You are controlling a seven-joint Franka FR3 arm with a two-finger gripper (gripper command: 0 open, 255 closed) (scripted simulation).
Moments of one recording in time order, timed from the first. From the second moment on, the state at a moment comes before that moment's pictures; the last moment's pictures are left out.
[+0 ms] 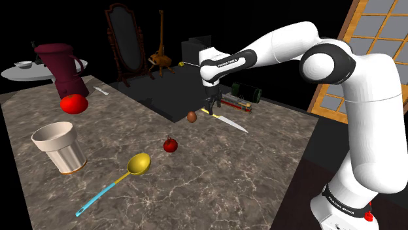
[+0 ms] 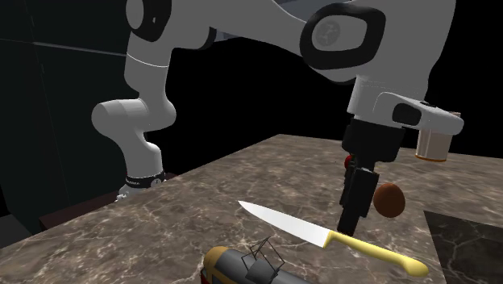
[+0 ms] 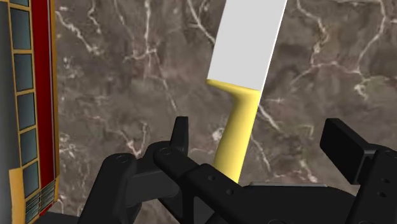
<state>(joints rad) 0.03 0.49 -0.02 -1.52 -0.09 1.85 -0.14</state>
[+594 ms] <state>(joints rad) 0.02 0.50 -0.02 -1.58 -0.09 1.92 -0.14</state>
